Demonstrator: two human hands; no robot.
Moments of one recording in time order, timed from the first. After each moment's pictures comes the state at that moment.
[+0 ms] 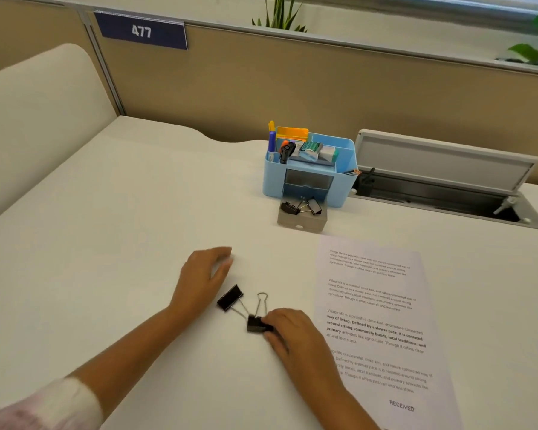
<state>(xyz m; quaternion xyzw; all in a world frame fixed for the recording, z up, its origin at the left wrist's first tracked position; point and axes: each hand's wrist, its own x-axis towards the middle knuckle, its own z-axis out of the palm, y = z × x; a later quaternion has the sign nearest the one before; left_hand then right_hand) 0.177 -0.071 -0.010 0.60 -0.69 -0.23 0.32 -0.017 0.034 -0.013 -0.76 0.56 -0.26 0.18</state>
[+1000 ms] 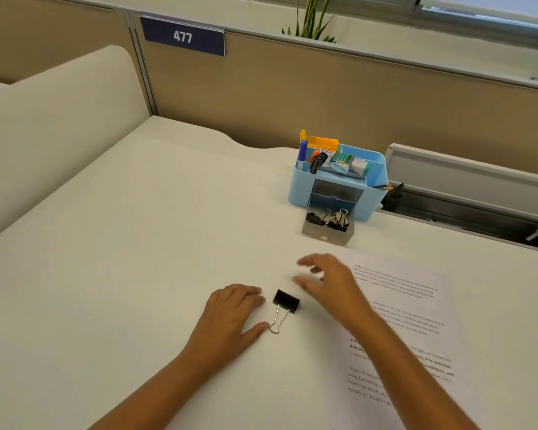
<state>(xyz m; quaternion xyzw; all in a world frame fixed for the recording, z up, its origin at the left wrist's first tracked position) 0.178 -0.015 -0.023 0.52 -0.81 -0.08 0.24 -0.031 -0.068 0.029 -0.70 0.62 -0.22 0.29</state>
